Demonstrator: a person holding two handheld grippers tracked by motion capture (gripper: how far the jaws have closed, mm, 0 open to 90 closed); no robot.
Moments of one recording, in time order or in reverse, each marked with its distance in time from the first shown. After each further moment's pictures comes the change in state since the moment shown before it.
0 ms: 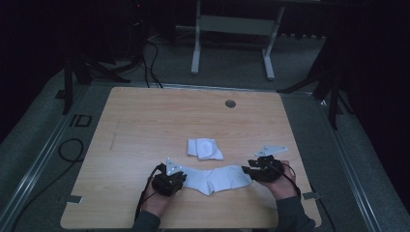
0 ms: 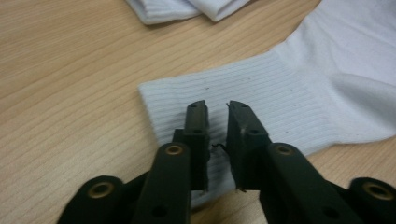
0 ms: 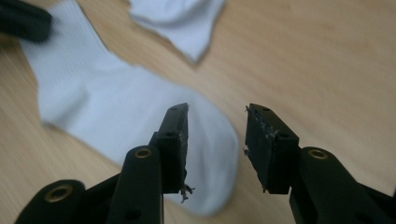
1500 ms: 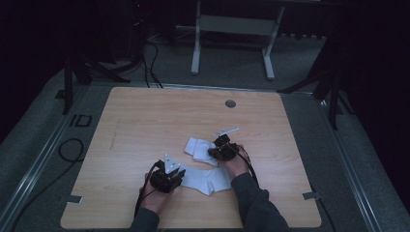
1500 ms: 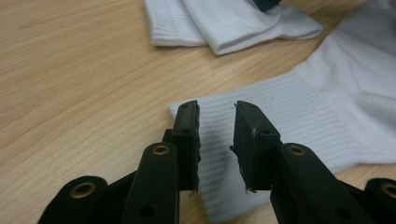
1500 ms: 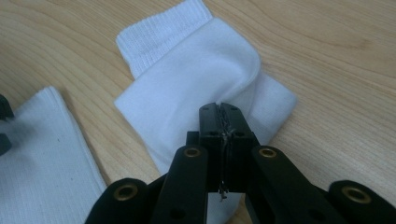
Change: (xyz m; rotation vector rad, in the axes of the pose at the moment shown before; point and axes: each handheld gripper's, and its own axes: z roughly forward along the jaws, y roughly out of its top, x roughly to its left) left arm 0.010 0.006 -0.004 -0.036 0.065 0.017; right arm 0.026 0.072 0.123 0.075 0.066 0.104
